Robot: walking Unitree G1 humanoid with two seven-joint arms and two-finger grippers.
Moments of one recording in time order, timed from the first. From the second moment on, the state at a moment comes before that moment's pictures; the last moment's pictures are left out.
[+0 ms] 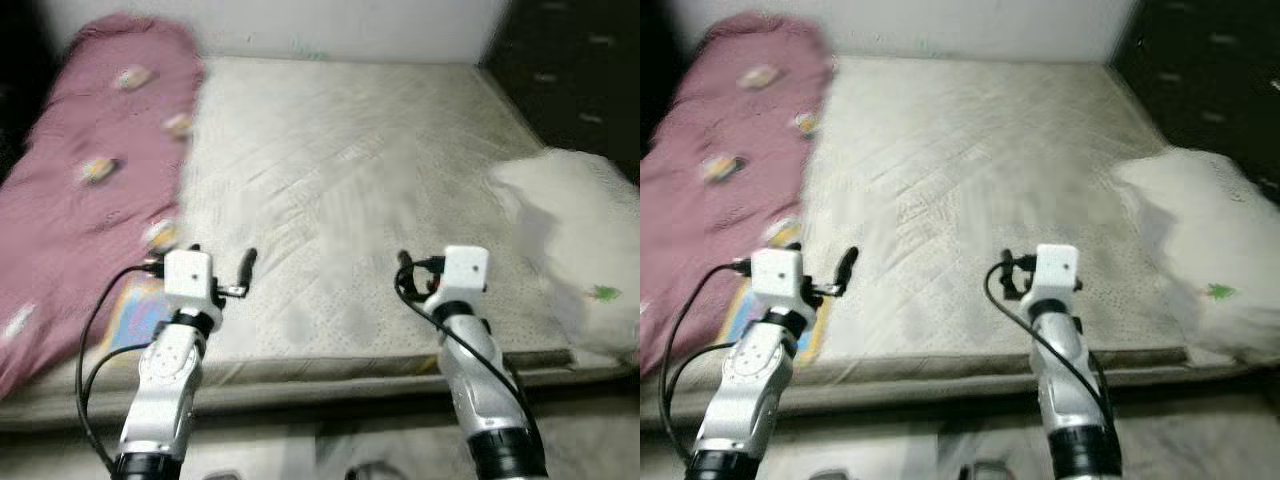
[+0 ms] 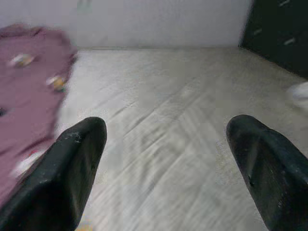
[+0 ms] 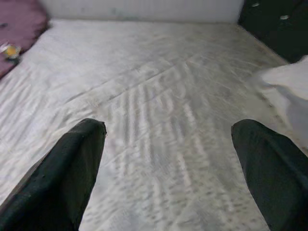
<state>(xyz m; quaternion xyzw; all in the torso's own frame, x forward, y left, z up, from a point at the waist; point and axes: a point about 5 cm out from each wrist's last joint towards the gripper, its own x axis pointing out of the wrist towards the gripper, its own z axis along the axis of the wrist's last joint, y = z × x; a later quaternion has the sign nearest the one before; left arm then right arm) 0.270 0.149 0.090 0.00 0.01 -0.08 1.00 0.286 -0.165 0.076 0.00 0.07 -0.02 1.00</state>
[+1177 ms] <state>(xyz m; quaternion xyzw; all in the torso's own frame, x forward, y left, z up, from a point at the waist) 0.258 0.139 0.078 -0.01 0.04 -0.07 1.00 0.272 -0.180 0.060 -0.01 0.10 -0.04 0.99</state>
